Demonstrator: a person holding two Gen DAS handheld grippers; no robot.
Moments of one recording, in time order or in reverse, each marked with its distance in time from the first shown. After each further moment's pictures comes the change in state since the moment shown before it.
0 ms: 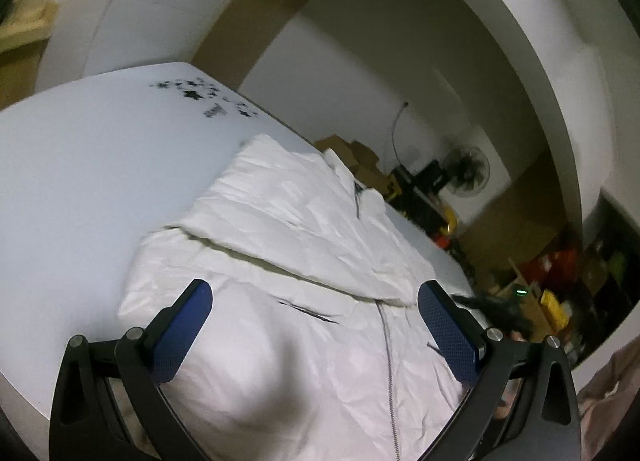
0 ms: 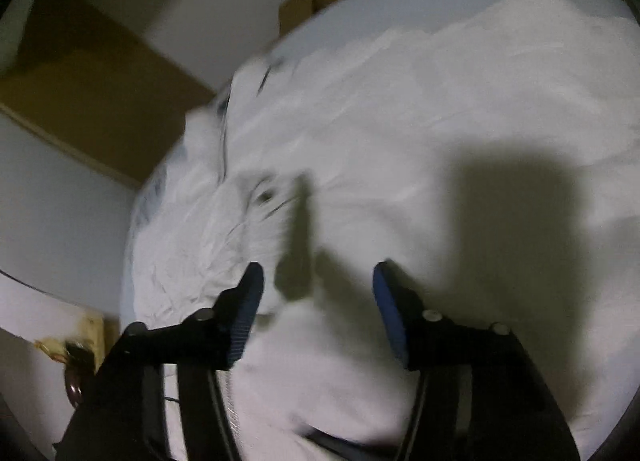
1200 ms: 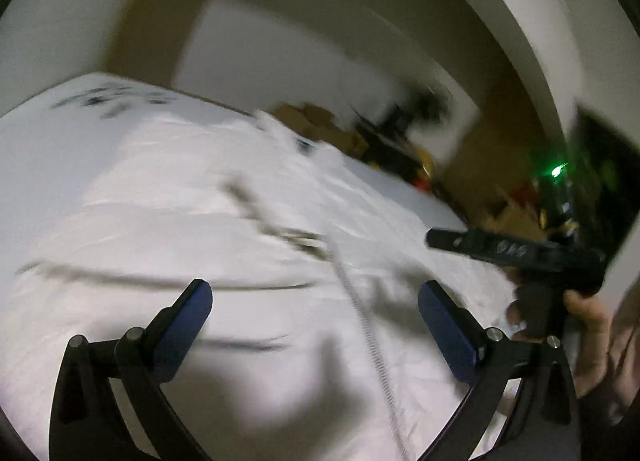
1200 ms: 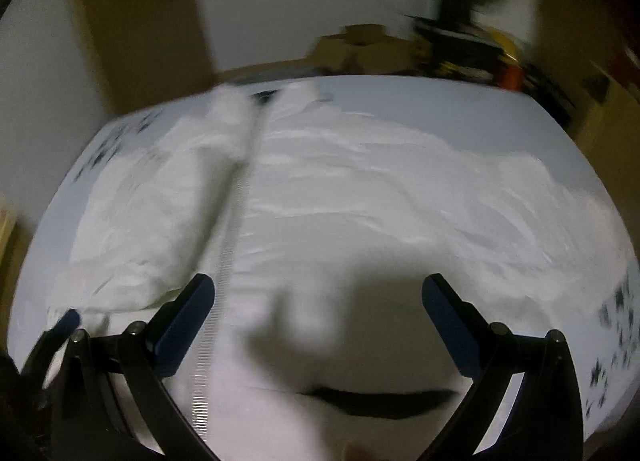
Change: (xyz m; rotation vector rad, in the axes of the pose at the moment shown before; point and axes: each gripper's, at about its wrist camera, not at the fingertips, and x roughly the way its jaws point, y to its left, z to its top) left arm 0.088 -0.039 -0.013 0.196 0.068 -0.060; right arm 0.031 0.184 -0.070 -0.659 -0.003 -0.319
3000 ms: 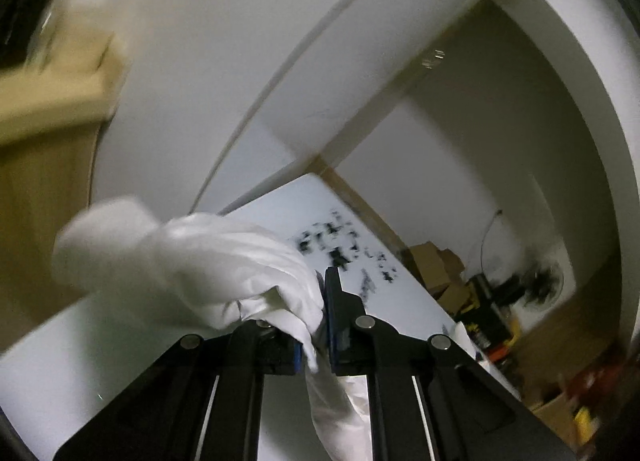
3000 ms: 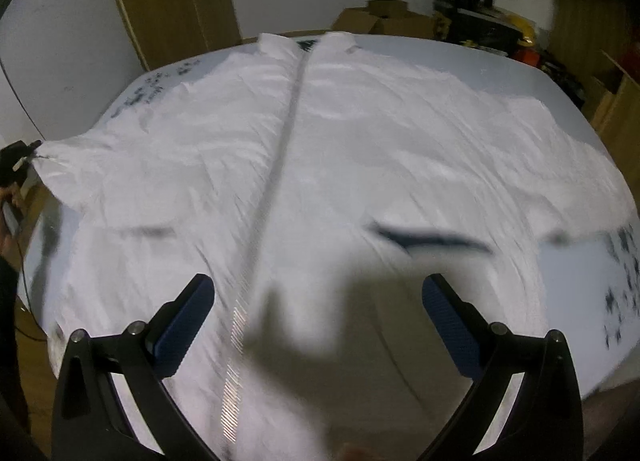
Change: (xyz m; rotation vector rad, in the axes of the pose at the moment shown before) left arm -0.056 0.351 0.199 -0.381 -0.301 0.311; right arm -0.041 0.006 -0.059 0.064 0.090 0.055
